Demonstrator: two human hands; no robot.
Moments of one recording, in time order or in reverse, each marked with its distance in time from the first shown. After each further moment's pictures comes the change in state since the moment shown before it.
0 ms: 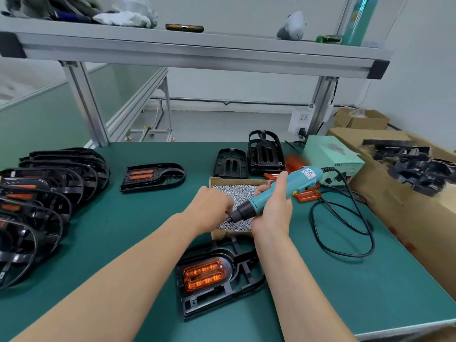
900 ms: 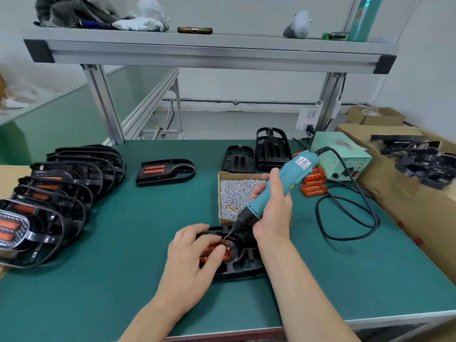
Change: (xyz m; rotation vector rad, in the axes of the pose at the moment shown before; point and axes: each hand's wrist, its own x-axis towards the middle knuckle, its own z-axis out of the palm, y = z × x) left_hand -0.153 0.045 0.043 -0.757 0.510 -0.306; right_hand -0.025 0.010 -0.016 -0.030 -0.265 -0.100
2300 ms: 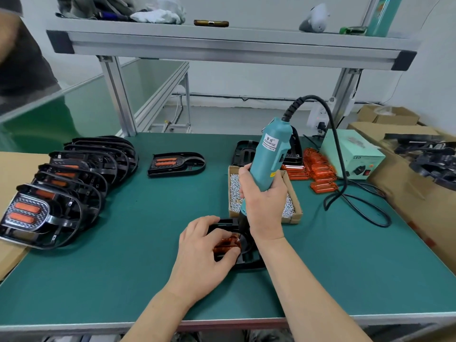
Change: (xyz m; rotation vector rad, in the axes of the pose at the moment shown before) left_hand -0.001 -0.008 0.009 0.133 -0.006 0.023; right_hand -0.040 0.001 0.031 -0.391 -0.213 -0.367
